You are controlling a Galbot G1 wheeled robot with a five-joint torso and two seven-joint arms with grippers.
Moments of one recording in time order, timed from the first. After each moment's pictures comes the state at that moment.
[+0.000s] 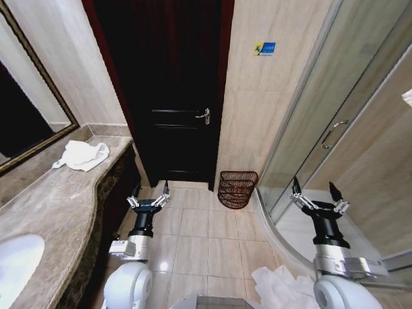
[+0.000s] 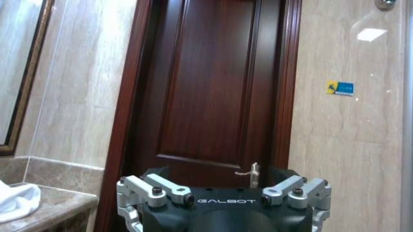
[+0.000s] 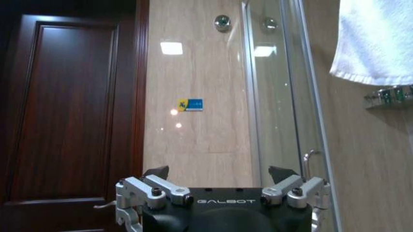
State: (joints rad) left arm 1.70 -1.59 -0.52 -2.37 -0.10 -0.07 -0.01; right arm -1.73 1.47 0.80 2.43 0.28 0.12 0.02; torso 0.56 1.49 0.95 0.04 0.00
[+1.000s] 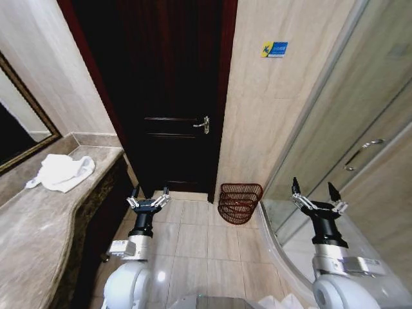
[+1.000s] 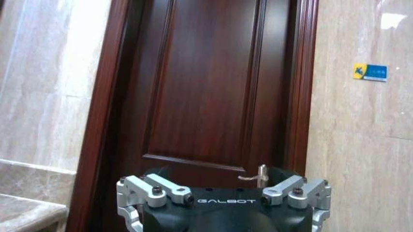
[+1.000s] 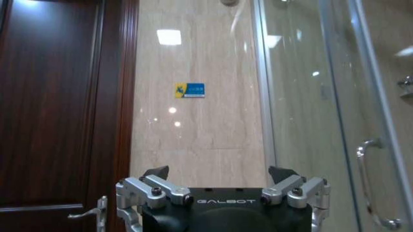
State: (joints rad) left arm 1.70 -1.59 -0.52 -2.37 -0.10 -0.07 -0.02; right arm -1.73 1.47 0.80 2.42 0.28 0.13 0.02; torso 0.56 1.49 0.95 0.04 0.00
